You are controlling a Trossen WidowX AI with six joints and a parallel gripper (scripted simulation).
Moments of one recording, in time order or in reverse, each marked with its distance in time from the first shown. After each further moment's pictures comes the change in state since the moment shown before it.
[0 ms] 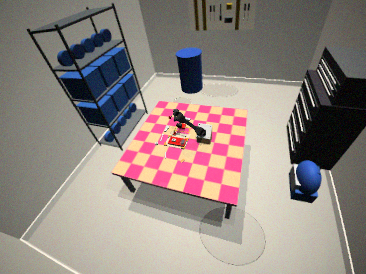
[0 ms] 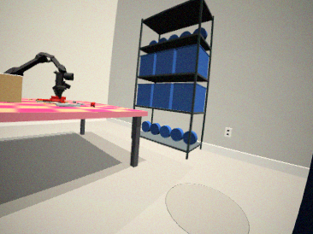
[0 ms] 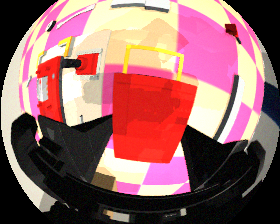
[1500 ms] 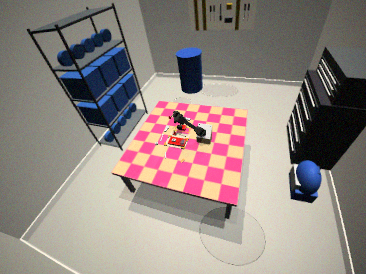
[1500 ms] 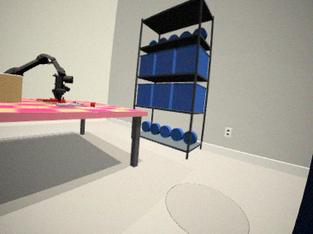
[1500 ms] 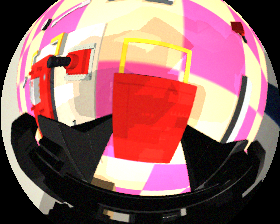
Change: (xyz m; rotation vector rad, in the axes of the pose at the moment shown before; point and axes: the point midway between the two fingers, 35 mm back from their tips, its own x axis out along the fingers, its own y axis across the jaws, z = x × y) arm 0.025 0.002 -0.002 0.001 0.002 0.004
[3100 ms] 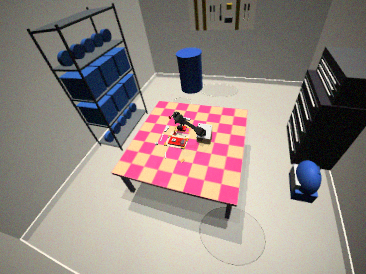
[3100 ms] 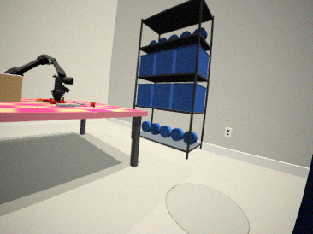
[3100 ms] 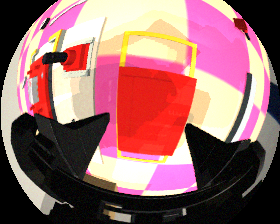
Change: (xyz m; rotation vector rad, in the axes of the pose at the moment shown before) arm 0.008 0.002 -0.005 0.012 0.024 0.015
